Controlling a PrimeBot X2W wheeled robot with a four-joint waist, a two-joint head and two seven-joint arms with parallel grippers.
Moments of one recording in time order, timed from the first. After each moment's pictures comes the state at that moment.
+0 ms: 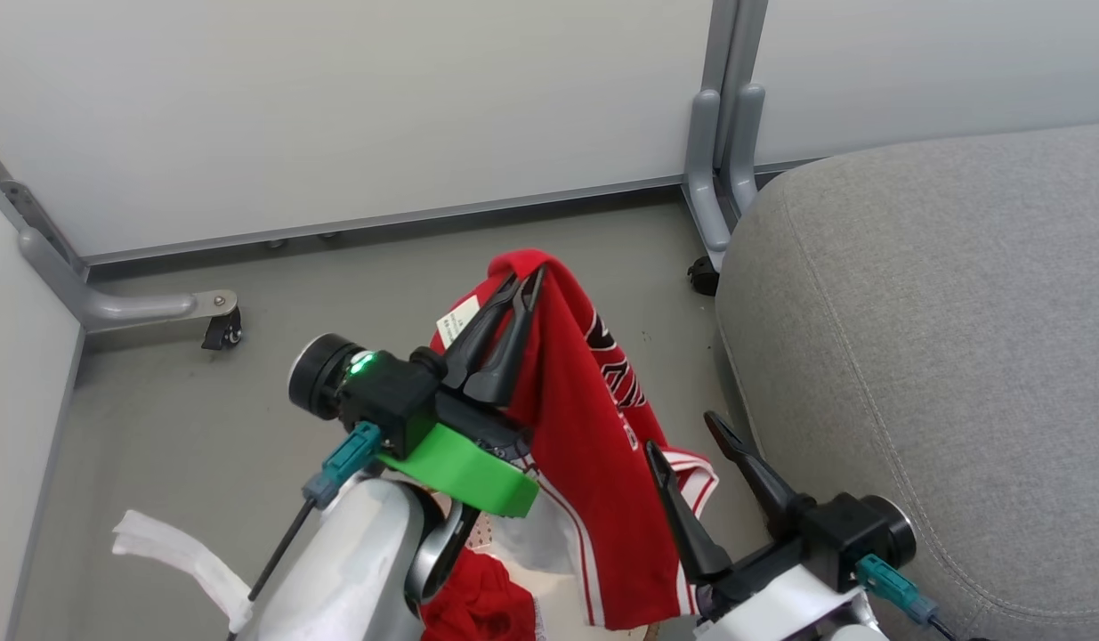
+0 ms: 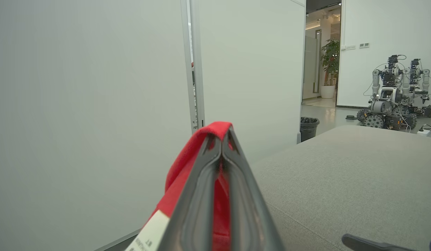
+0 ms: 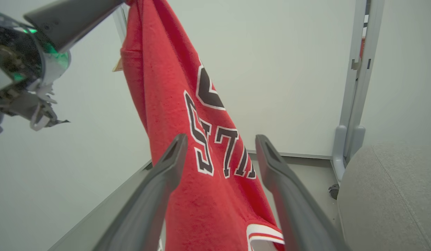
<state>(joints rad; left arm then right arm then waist) -0.37 0.07 -0.49 0.16 -0.30 -0.13 -0.25 0.00 -0.06 0.37 0.07 0.17 0.13 -0.26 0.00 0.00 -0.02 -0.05</state>
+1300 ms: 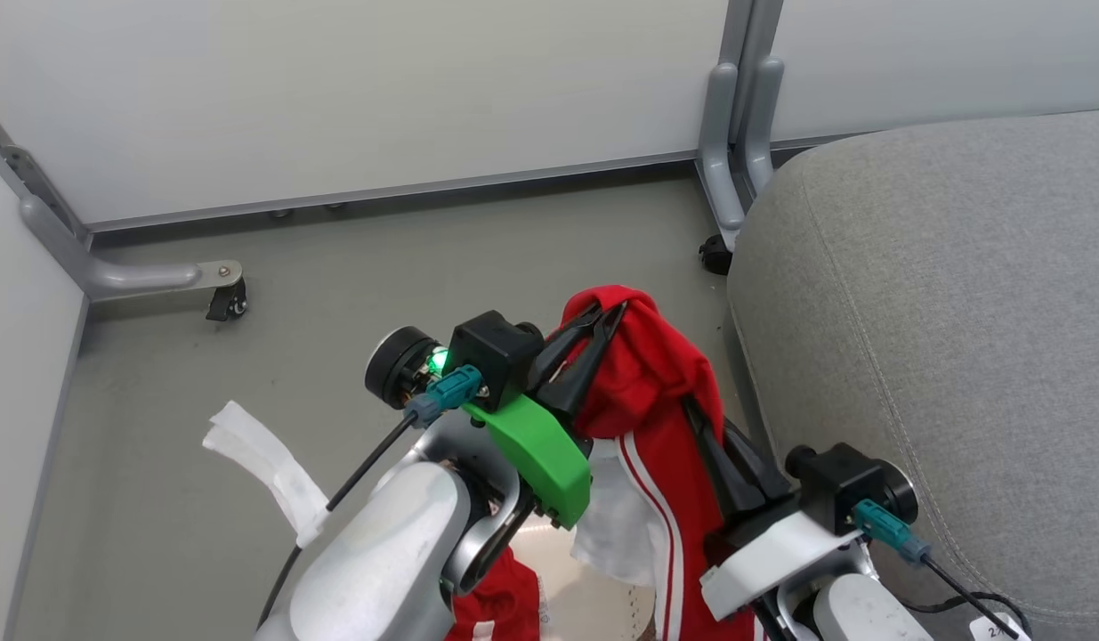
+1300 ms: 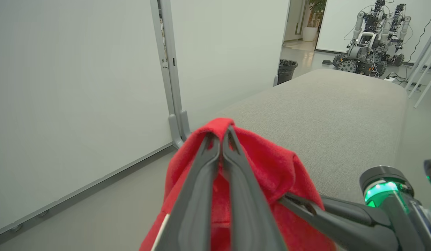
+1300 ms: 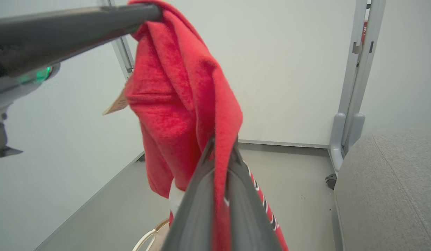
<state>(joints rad) -0.49 0.10 -0.69 0.20 -0.44 -0.09 0.02 -0.12 -0.05 0.35 0.22 0.20 0.13 -0.26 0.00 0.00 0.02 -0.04</state>
